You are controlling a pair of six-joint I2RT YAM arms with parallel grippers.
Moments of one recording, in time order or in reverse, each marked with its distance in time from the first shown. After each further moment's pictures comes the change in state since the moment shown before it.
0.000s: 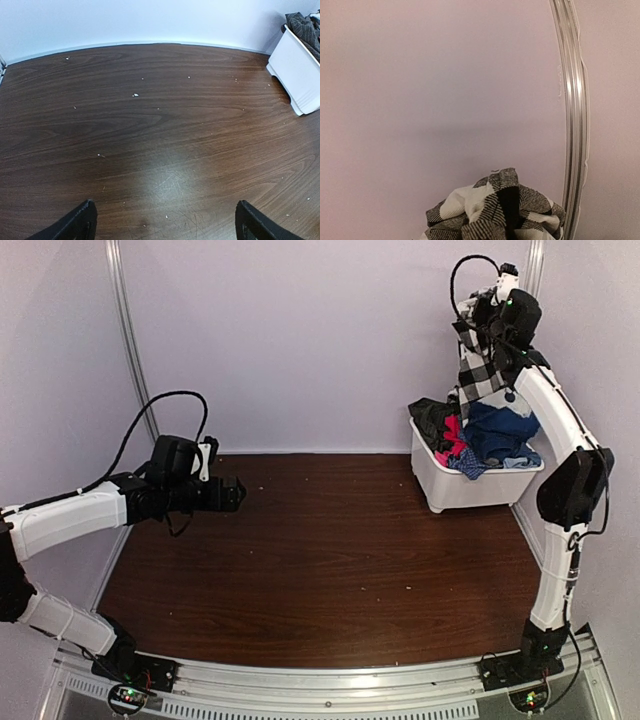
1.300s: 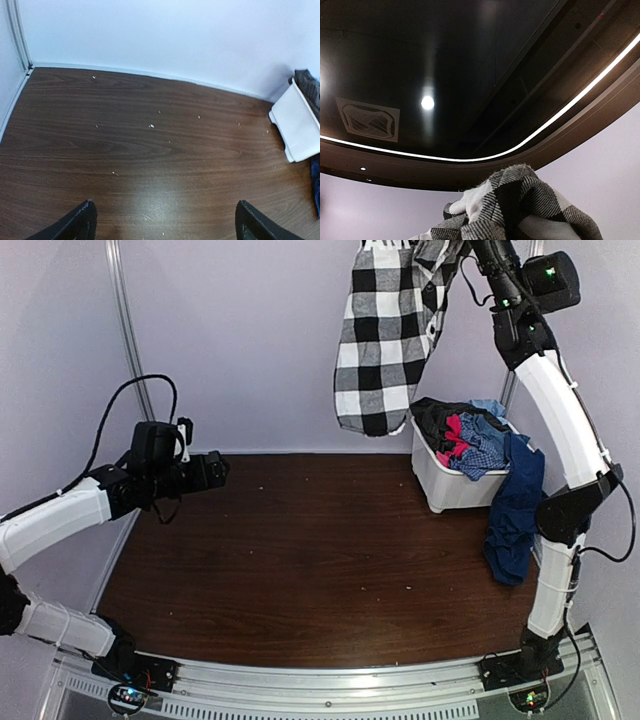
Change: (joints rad) left arm 0.033 -0.062 0.045 -0.009 -0.076 -0.122; right arm 0.288 -0.103 0.203 0.397 -0.565 0.673
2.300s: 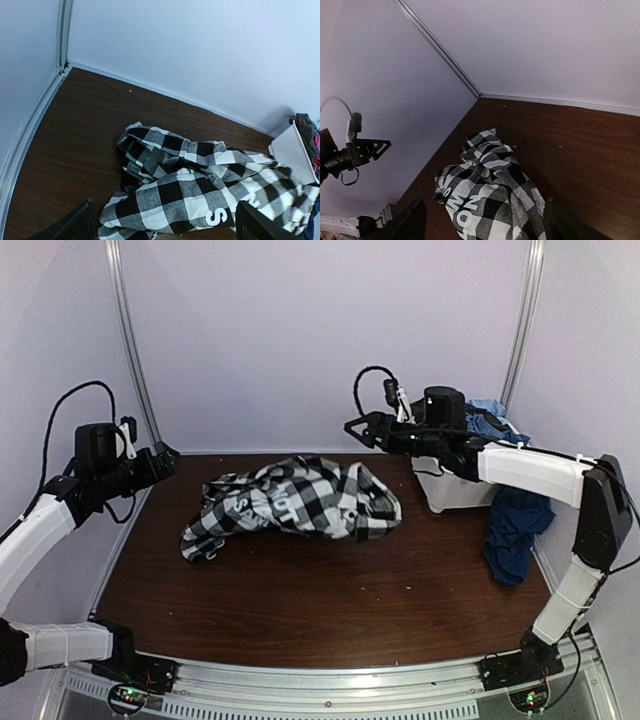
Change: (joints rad) left arm 0.350 -0.257 -0.062 -0.084 0.216 -0.016; right arm 0.148 -0.248 -1.249 -0.250 -0.216 -0.049
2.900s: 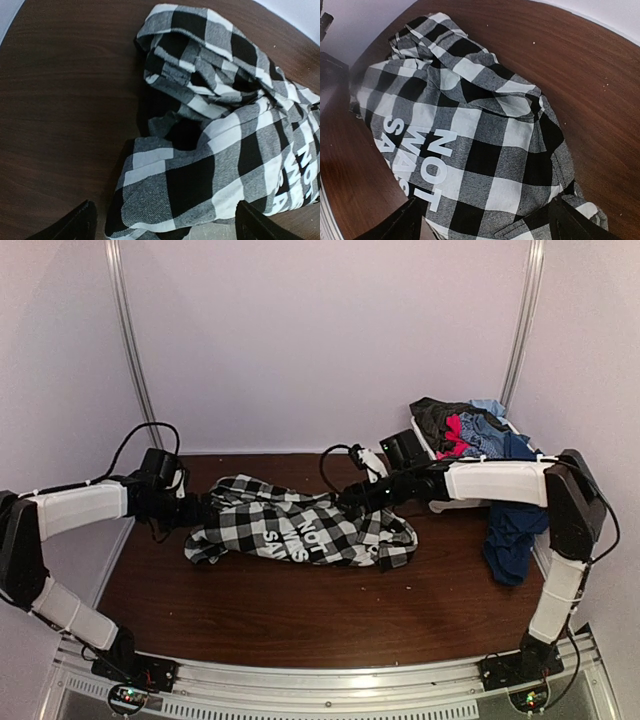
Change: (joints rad) left arm -0.114 0.417 -0.027 -0.047 -0.011 0.074; right arm 0.067 0.102 -0.065 -0.370 0.230 -0.397
